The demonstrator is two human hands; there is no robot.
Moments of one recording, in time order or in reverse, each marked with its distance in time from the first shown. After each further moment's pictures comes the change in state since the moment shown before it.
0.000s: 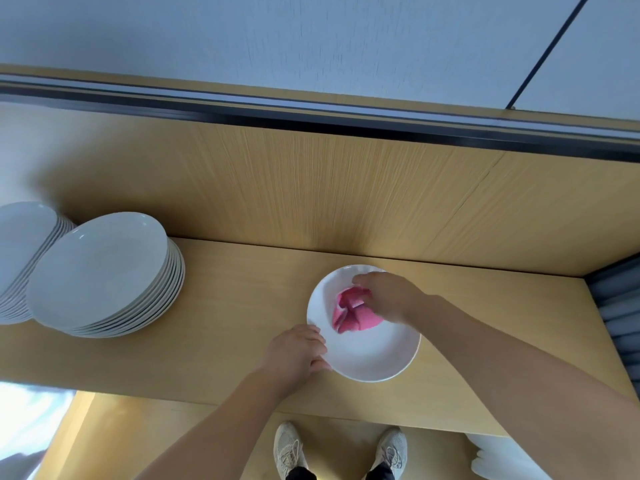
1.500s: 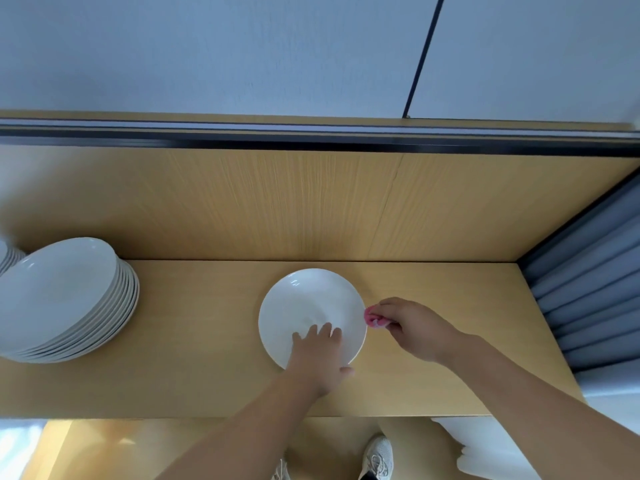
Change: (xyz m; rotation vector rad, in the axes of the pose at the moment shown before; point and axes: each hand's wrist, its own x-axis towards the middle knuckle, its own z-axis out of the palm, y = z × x) left_hand 0.064 0.123 0.024 0.285 -0.360 -0.272; right_hand -0.120 0.096 0.019 0.249 0.207 -0.104
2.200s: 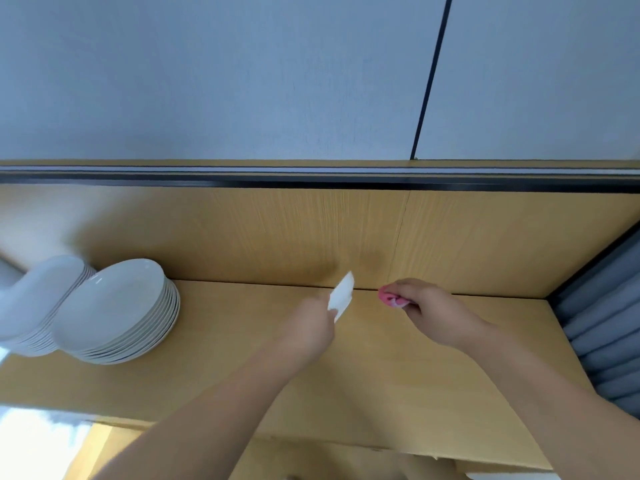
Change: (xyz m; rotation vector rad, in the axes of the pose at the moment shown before) left_hand -0.030 -0.010 -0.117 -0.455 0.268 -0.245; right_hand 0.017 -0.019 -0.067 0.070 0.226 -0.208
